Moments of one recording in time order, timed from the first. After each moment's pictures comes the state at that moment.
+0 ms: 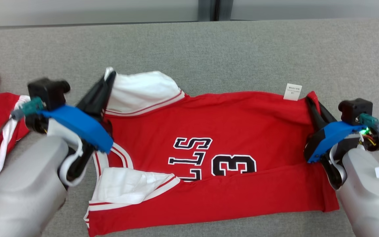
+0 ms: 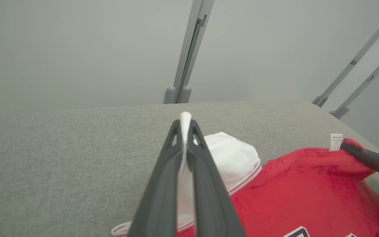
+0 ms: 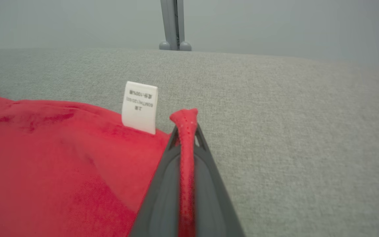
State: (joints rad) left arm -0.83 0.52 -0.98 0.54 -1.14 -0.12 -0.26; right arm -0.69 -0.23 0.23 0.90 0.32 0.13 -0.23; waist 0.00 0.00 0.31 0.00
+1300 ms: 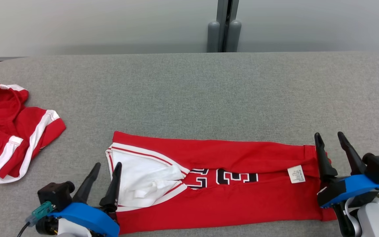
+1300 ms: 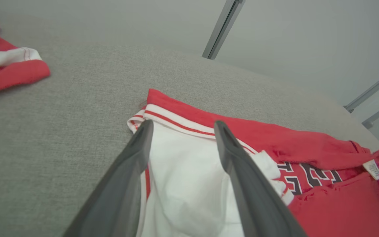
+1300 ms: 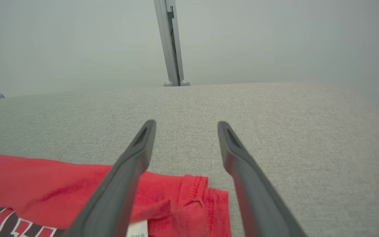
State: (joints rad) left arm -0.20 0.46 -0.65 0.29 -0.93 0.01 -0.26; right arm -0.26 -0.19 0.02 0.47 0.28 0.13 -0.26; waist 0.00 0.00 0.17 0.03
